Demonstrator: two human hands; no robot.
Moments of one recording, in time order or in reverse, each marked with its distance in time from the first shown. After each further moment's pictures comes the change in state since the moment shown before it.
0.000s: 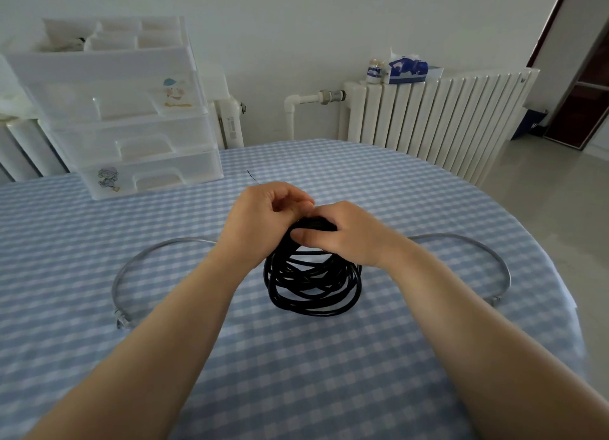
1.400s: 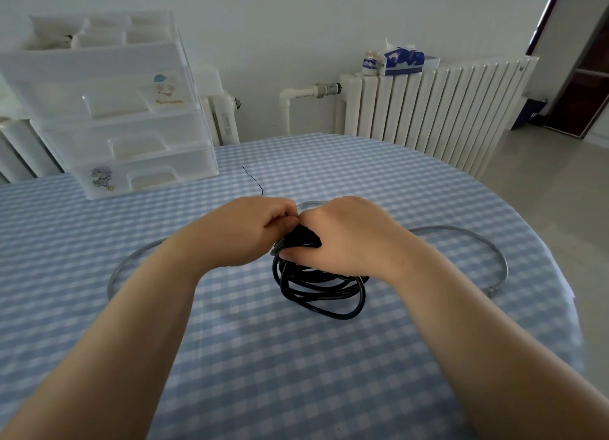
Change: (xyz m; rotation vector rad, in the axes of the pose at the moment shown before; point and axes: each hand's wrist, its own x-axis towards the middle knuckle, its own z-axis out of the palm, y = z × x) left_hand 0.000 0.007 -0.025 0.626 -0.500 0.154; right_hand -0.020 -0.032 -0.002 -0.665 0.031 -0.095
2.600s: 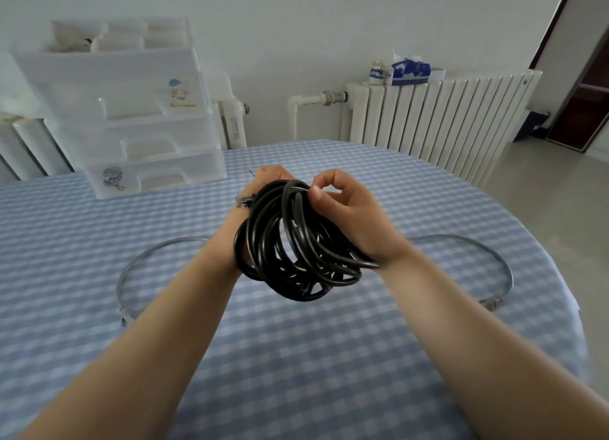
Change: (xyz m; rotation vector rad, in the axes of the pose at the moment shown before) left_hand 0.022 -0.041 0.029 -0.778 0.363 0.350; right_hand 0.010 -0.001 0.008 1.510 0.232 0.101
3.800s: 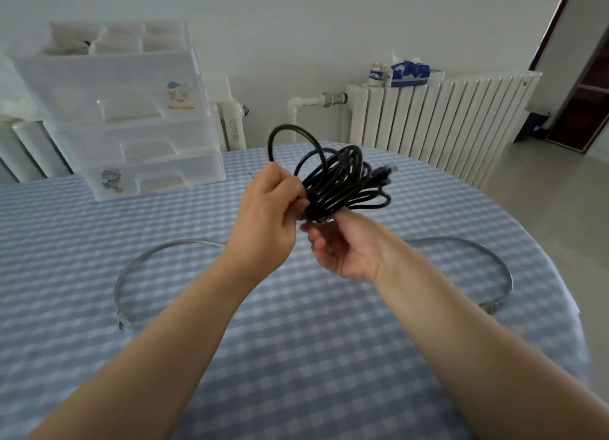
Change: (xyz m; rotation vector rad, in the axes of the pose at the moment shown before) left_hand 0.004 0.018 0.030 0.702 0.326 0.201; right_hand 0.011 0.009 -0.003 0.311 0.117 0.664
